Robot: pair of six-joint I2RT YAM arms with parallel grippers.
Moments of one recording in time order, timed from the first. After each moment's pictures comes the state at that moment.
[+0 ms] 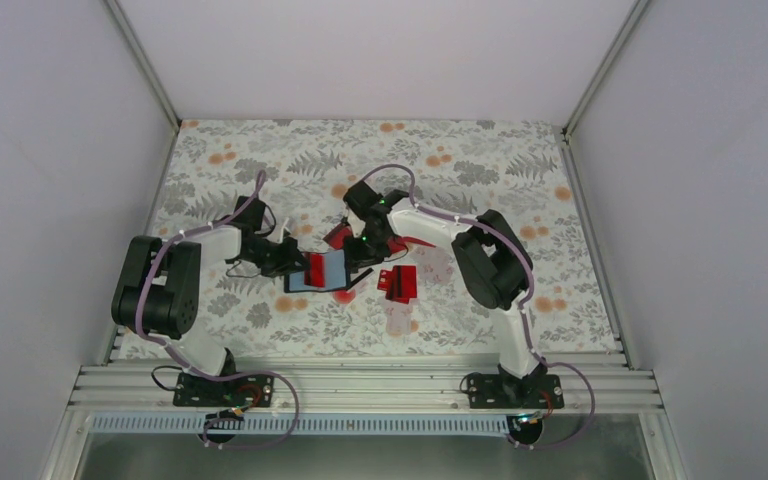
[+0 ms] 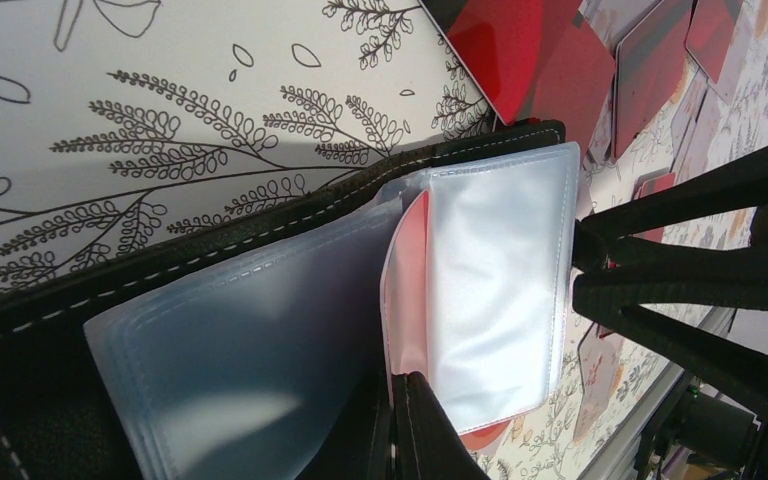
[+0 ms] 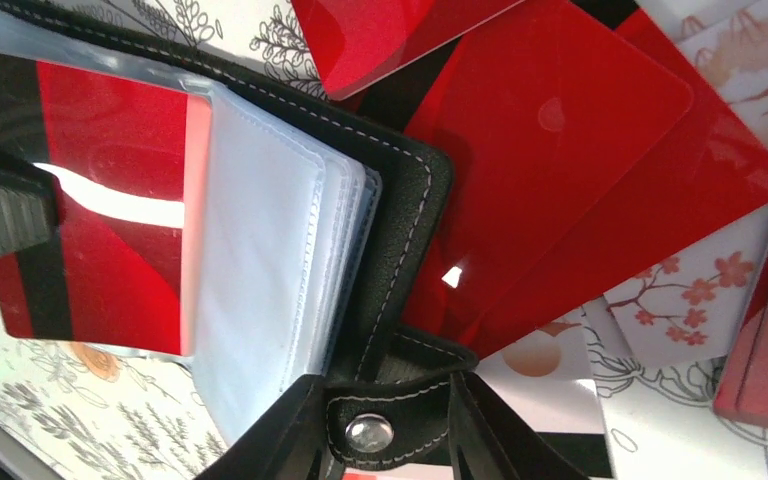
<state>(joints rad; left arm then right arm) -0.14 1.64 0.77 -0.42 0.71 -0.30 0.77 2.11 1.55 -0.78 -0.36 0.42</state>
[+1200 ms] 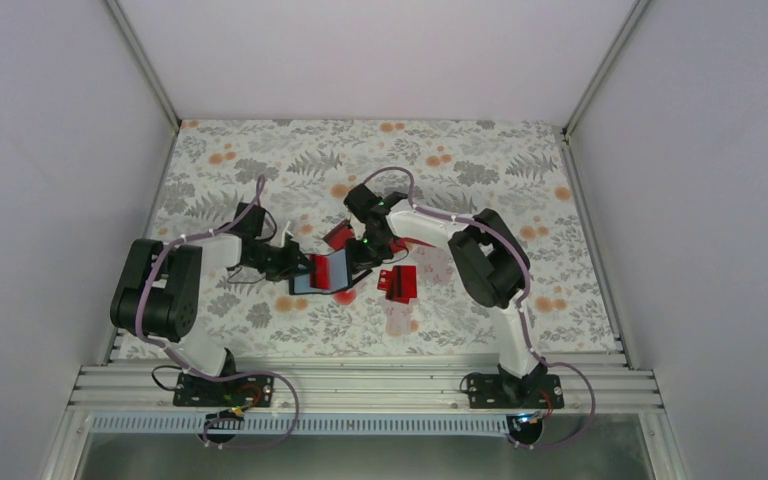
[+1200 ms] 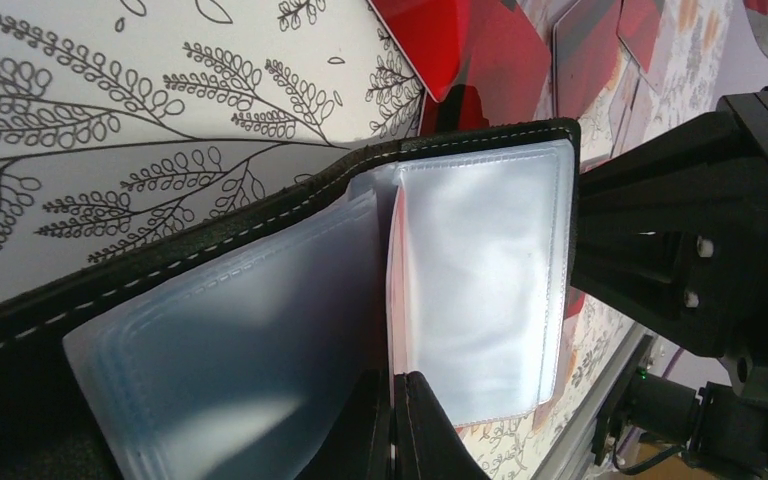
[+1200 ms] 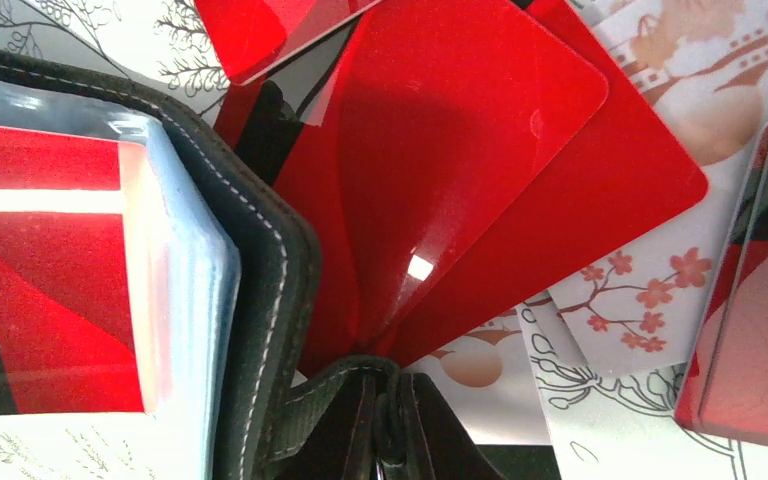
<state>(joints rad) -0.15 1.63 0.70 -0.31 0.81 -0.35 0.77 2.14 1.54 -0.78 -0.31 0.43</state>
